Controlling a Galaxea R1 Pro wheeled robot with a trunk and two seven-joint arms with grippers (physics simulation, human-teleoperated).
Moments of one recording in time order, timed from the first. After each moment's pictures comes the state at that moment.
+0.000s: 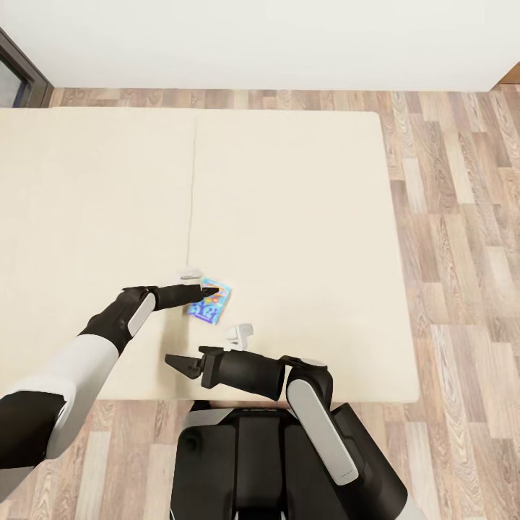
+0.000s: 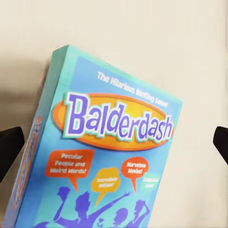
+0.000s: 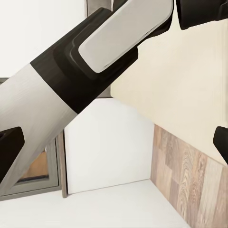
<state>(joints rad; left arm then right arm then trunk) -1.13 0.14 -0.19 -0.54 0.33 0.47 -0.54 -0.50 0.16 0.52 -1.60 -0.77 0.79 0.22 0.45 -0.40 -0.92</state>
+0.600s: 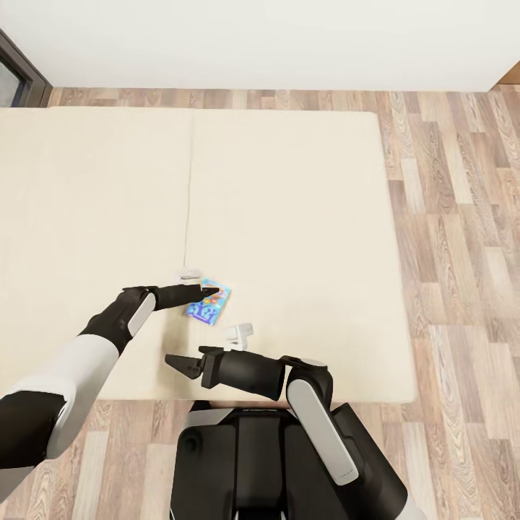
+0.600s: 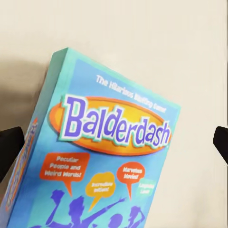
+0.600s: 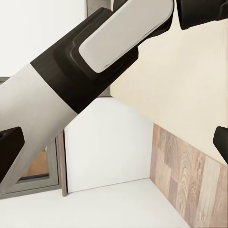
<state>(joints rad) -1.13 0.14 -0.19 -0.54 0.33 0.47 -0.54 -0.50 0.16 0.52 -1.60 -0.77 0.79 0.22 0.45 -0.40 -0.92</state>
